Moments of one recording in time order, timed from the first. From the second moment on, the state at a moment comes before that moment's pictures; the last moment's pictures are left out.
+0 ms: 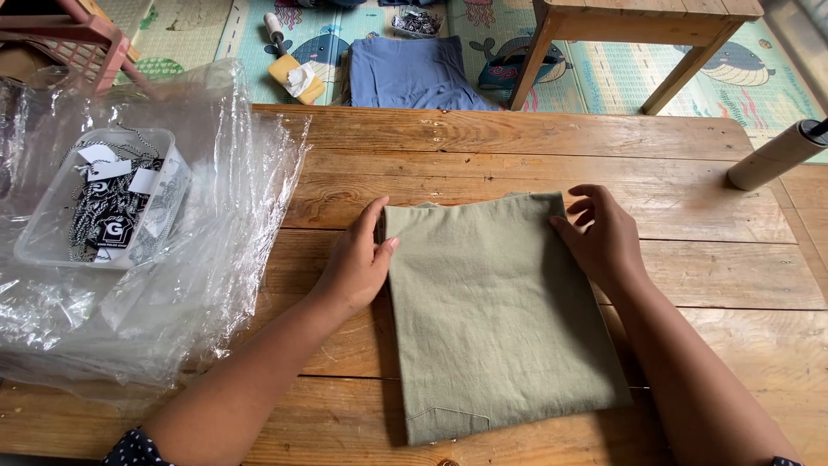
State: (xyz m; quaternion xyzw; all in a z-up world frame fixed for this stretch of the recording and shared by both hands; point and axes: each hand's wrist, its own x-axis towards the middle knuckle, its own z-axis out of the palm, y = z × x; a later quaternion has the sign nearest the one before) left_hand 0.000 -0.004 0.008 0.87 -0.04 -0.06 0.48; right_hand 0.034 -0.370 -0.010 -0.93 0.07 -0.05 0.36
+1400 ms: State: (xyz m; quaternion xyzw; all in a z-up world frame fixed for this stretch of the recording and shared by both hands) left_hand -0.017 0.009 -0.001 0.94 -0.33 -0.02 0.07; right_hand 0.063 -0.415 -0.009 -0.98 0.07 -0.02 0.19
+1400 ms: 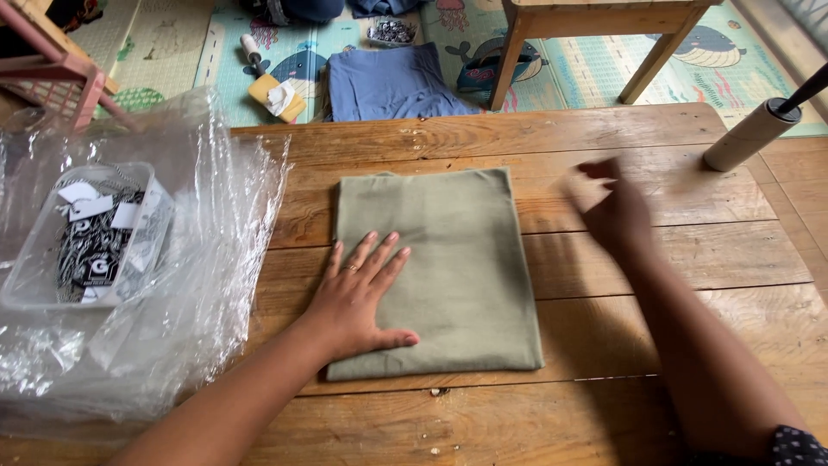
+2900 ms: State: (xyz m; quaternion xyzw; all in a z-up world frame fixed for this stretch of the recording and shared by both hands) left_hand -0.094 -0.013 -0.011 0.78 -0.58 0.00 0.21; right_hand 0.094 -0.227 0.060 -0.91 -0.13 0.29 0.26
